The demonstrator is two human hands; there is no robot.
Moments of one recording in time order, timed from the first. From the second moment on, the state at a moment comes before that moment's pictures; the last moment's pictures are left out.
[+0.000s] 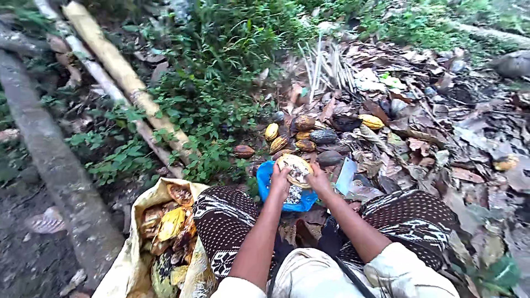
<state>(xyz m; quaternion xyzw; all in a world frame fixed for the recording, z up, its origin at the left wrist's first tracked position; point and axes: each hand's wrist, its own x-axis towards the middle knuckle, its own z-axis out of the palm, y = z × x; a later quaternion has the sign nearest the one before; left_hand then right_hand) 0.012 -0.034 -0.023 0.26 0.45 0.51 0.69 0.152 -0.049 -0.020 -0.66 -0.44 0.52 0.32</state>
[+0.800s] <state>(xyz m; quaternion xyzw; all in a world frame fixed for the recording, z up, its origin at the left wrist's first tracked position) 0.014 -0.014 -0.058 0.26 0.49 0.58 0.59 0.131 -0.017 -0.037 -0.59 -0.67 0.38 0.22</state>
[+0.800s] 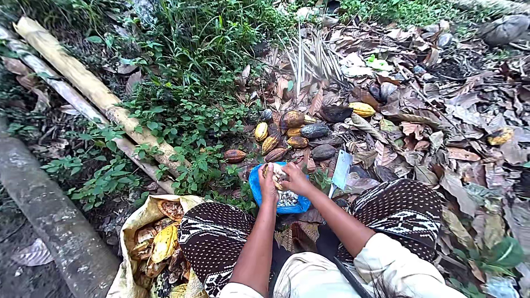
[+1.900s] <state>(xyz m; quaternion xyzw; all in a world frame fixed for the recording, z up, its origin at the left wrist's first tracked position) 0.013 -0.016 -0.076 0.37 0.52 0.58 0.50 0.120 -0.009 -0.050 -0.56 -0.61 0.50 0.24</state>
